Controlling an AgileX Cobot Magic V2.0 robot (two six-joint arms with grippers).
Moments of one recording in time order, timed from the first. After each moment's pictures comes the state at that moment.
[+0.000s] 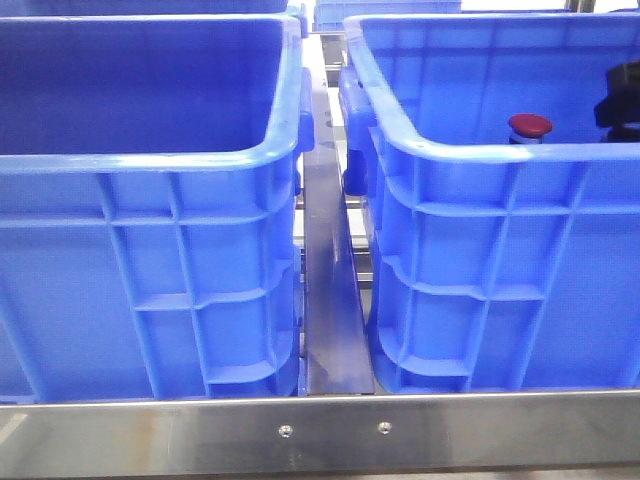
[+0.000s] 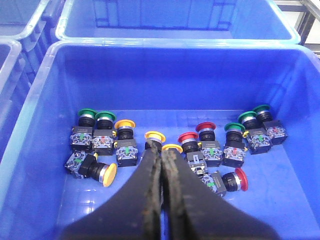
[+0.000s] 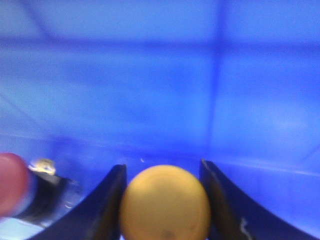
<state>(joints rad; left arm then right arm) -0.08 0.47 -0.76 0.08 0.68 -0.12 -0.22 1.78 -1.03 1.80 0.40 -1.96</state>
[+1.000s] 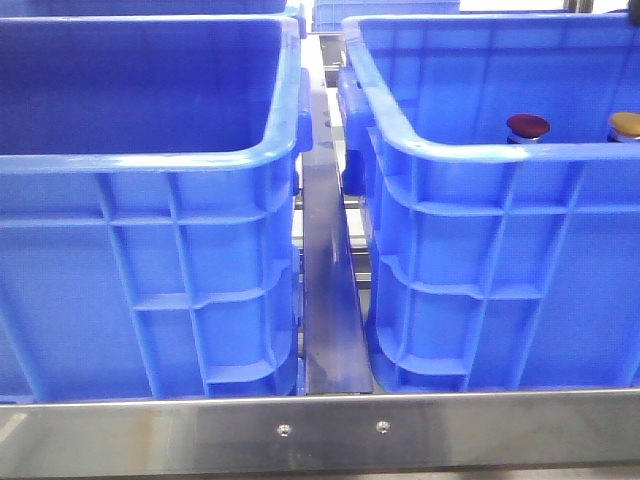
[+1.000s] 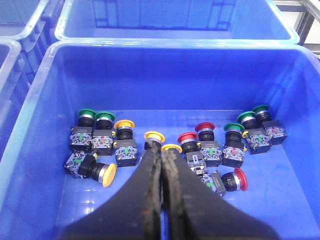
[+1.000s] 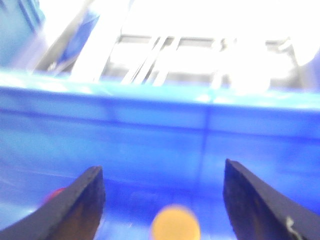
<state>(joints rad) -0.08 0.47 -0.76 0.08 0.68 -0.12 -0.17 1.36 -0.87 1.81 0.28 -1.92</state>
